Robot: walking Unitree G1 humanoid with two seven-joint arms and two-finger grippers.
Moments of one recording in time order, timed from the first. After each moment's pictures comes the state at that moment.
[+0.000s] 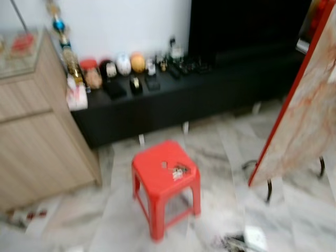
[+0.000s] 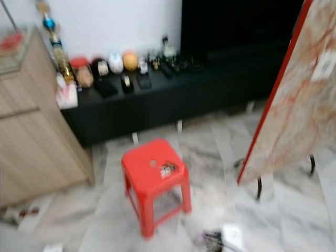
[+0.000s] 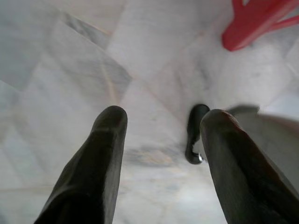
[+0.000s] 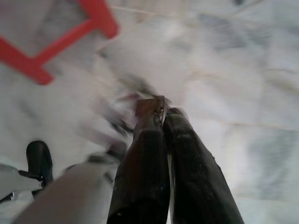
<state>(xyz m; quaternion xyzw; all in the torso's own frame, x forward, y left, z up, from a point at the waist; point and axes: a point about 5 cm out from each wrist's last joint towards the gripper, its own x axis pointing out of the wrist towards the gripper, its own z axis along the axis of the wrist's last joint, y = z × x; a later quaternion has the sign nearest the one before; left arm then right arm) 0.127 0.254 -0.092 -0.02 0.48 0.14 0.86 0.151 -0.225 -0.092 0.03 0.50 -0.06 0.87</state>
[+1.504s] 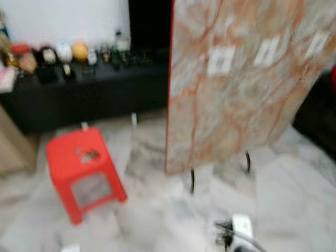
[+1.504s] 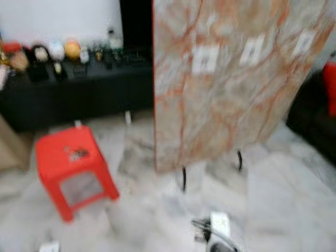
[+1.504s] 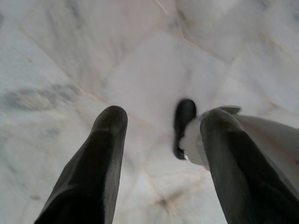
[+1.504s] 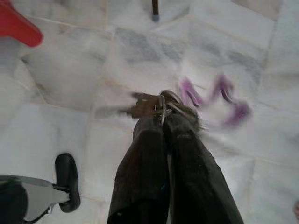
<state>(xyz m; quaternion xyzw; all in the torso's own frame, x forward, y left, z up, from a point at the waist) 0.126 0.261 -0.090 -0.01 0.48 0.15 0.86 0.191 -0.150 -0.084 0.06 0.46 0.00 0.88</state>
